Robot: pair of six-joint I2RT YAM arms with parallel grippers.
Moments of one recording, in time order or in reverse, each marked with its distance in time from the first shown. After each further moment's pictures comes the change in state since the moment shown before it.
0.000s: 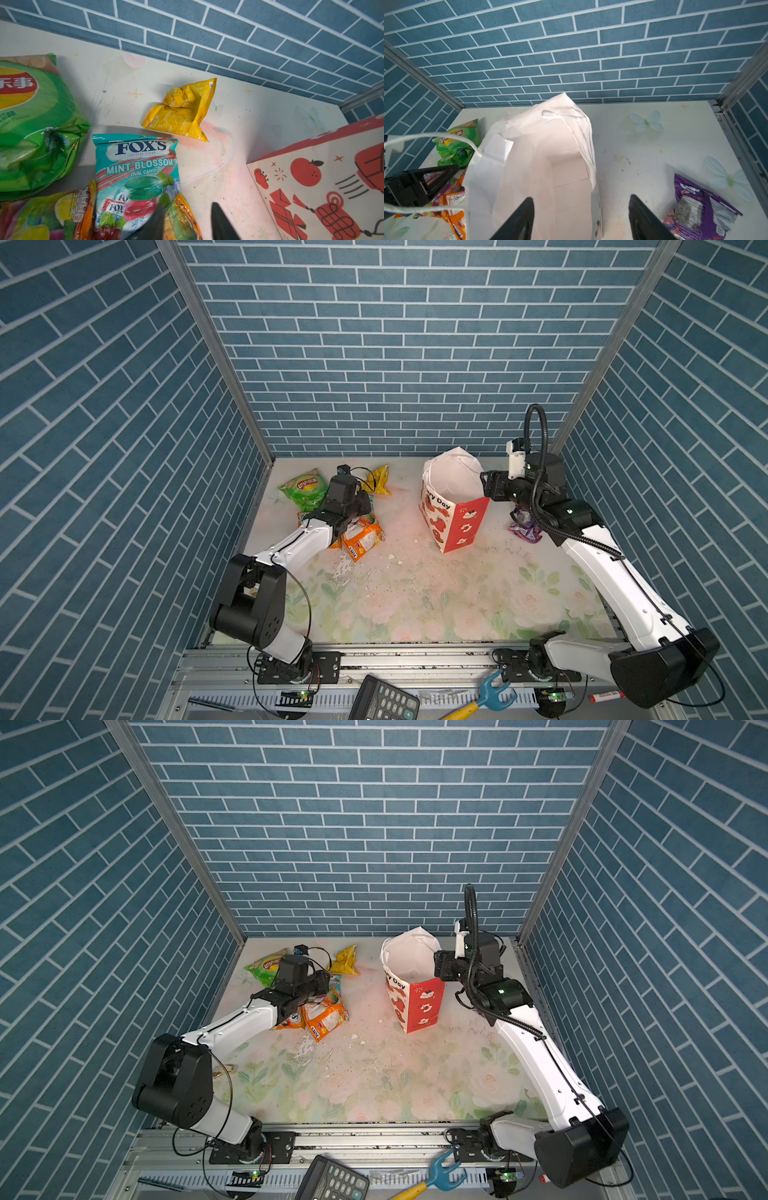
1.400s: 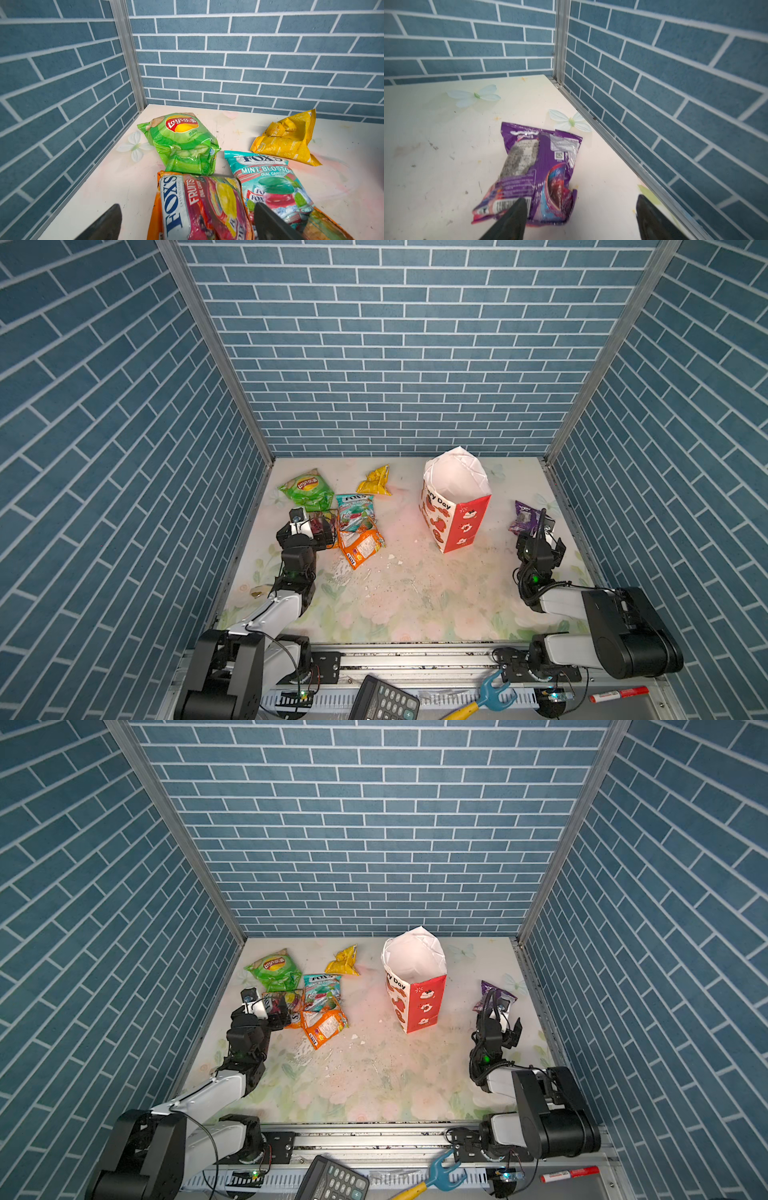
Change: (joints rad) left arm 0.225 -0.434 -0.760 0.709 -0.239 0.378; right arm -0.242 0.194 -1.012 1.385 0.575 -0.207
